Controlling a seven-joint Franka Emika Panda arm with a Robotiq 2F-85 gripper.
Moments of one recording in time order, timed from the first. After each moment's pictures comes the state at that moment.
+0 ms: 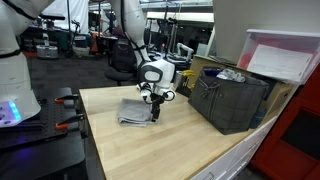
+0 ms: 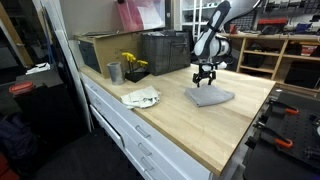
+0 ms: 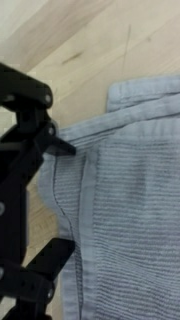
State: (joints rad) arm -0.16 0.73 -0.13 -1.96 0.18 2.64 0.12
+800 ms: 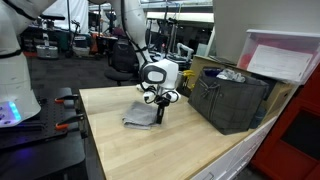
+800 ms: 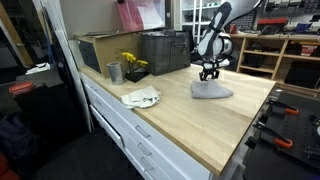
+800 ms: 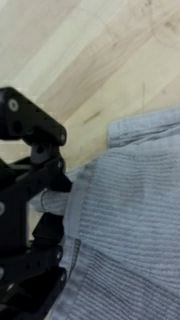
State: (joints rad) arm -0.11 0.74 -0.25 -1.94 0.15 2.65 0.28
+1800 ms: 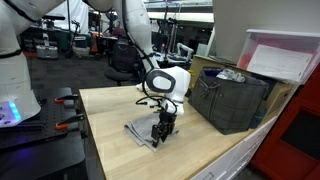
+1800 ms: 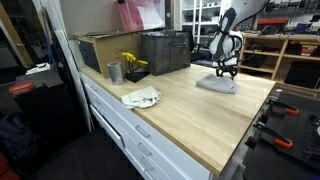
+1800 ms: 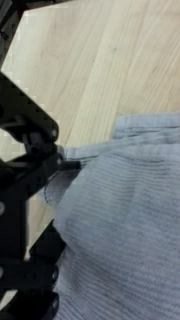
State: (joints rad) arm -0.12 0.81 -0.46 -1.89 0.17 2.49 0.76
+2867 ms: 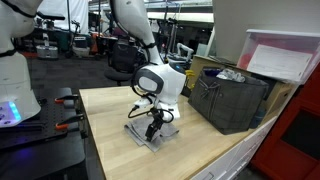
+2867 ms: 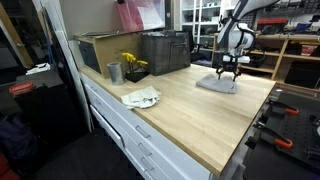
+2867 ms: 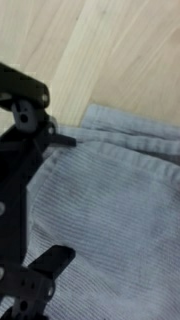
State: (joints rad) arm -0.43 0.64 -0.16 -2.06 0.40 2.60 0.17
